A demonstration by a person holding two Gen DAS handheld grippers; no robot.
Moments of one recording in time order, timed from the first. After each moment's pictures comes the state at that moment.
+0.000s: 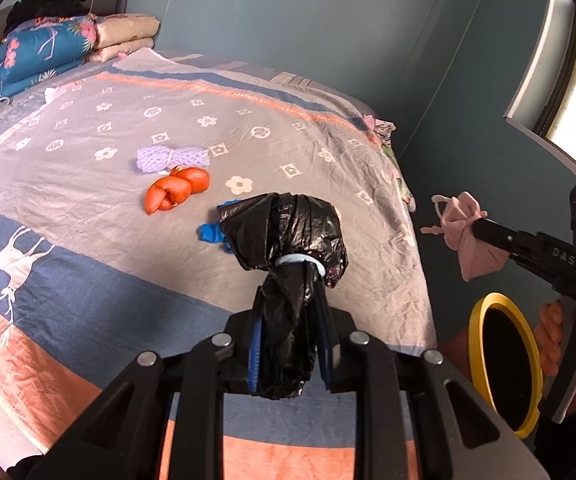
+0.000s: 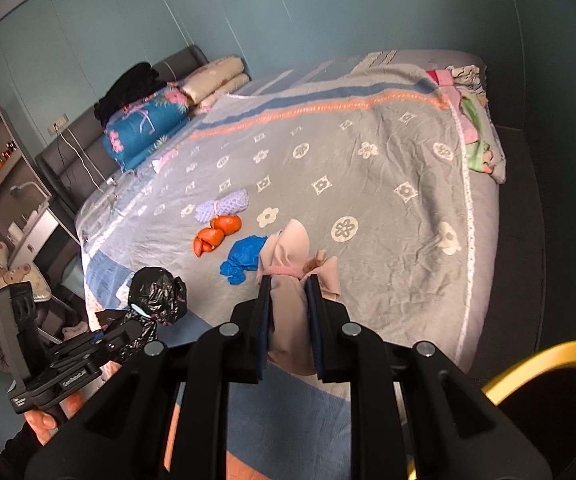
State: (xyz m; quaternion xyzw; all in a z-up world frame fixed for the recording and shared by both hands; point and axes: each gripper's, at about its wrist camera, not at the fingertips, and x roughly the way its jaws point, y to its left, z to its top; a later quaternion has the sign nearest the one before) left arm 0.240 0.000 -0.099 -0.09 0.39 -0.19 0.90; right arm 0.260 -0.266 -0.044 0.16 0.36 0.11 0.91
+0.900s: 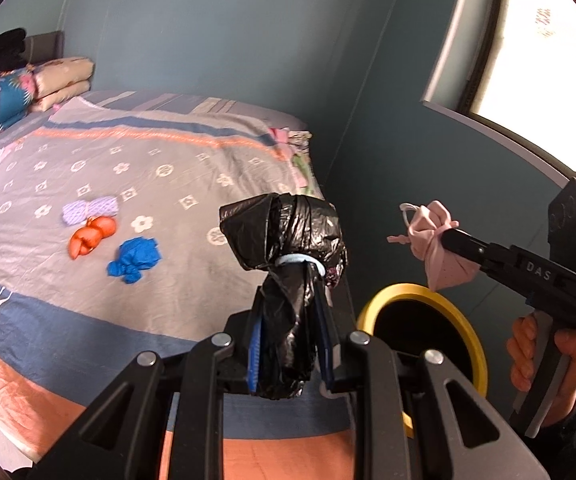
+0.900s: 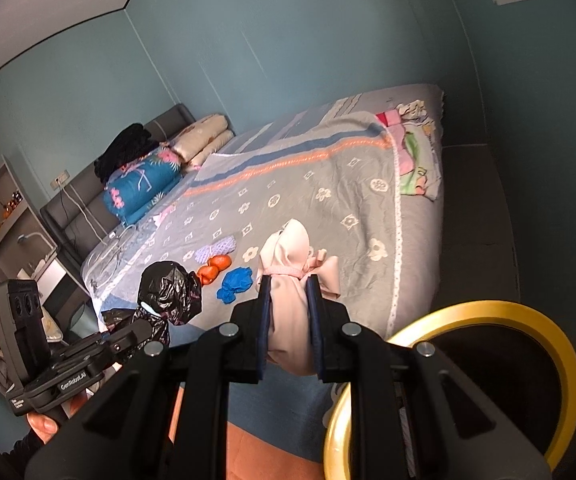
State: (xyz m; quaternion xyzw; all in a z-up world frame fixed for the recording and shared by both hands) left arm 0.170 -0.099 -0.028 -0.05 0.34 -0.28 0.90; right arm 0.130 -0.352 0.004 0.21 0.28 0.07 0.93
